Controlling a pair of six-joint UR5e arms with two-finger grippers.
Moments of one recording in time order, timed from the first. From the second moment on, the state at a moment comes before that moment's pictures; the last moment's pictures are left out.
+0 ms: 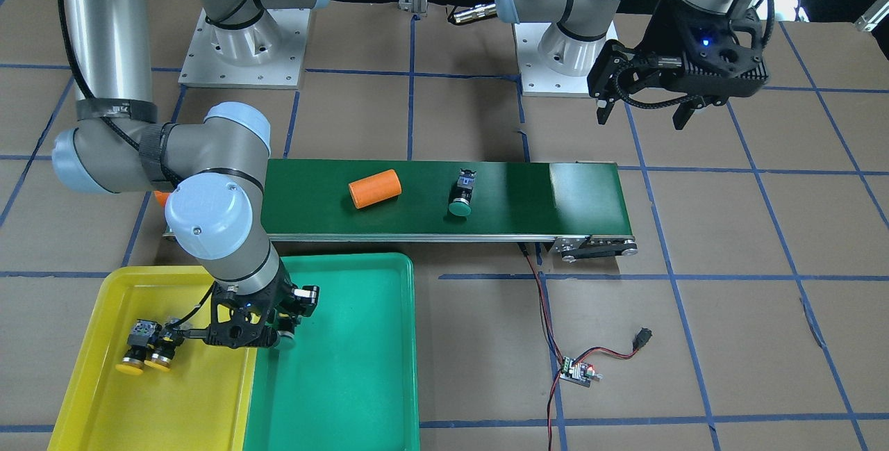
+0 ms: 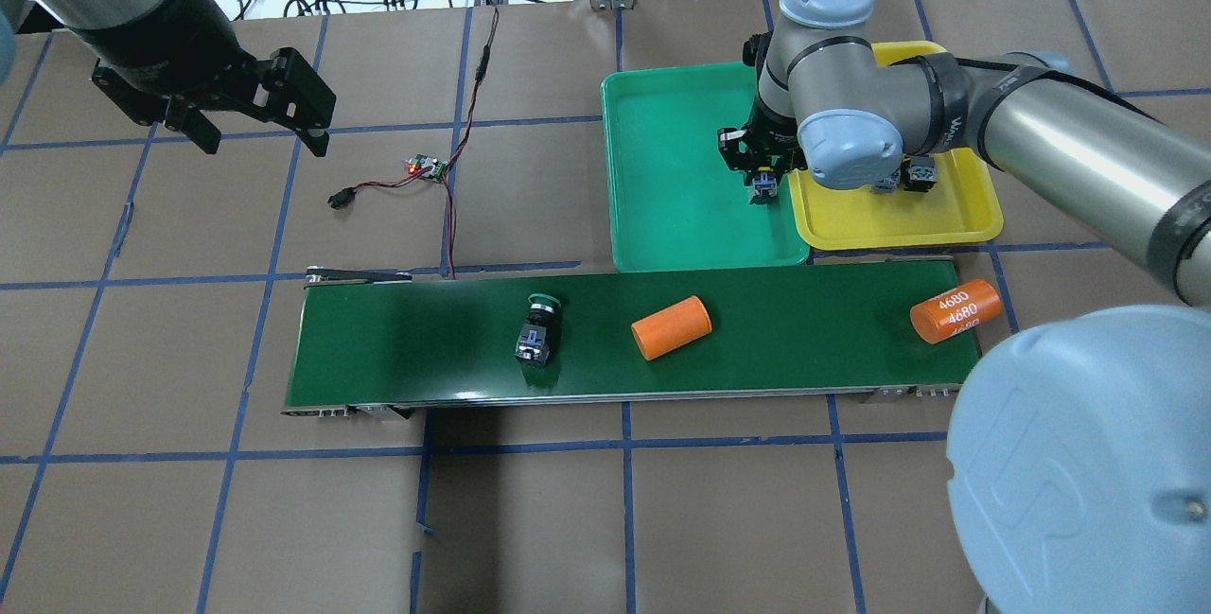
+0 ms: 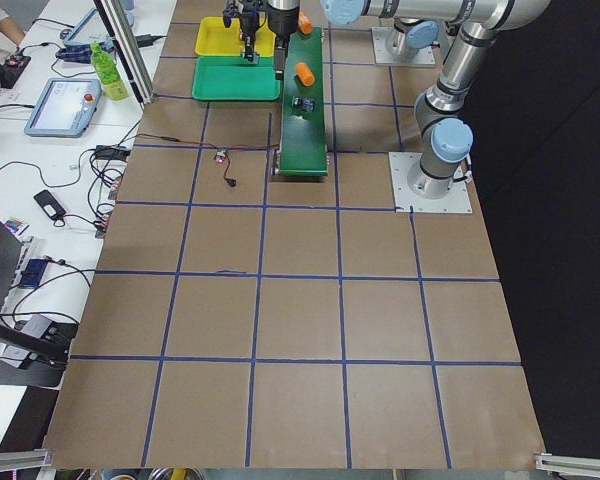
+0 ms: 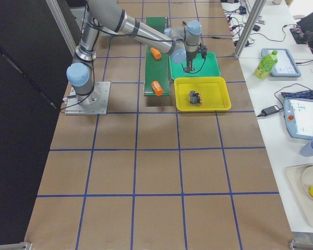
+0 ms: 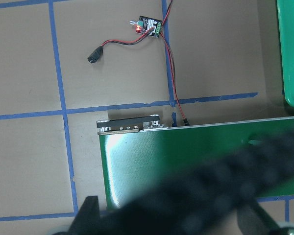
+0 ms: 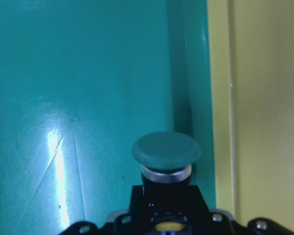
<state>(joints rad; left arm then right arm) -1.51 -1.54 -1.54 -1.58 1.58 0.14 1.64 -1.05 1.63 -2.22 -1.55 0.12</state>
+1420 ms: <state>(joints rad) -1.51 -1.54 -1.54 -1.58 1.58 0.14 1.60 -1.63 1.64 -1.57 -1.55 0.11</state>
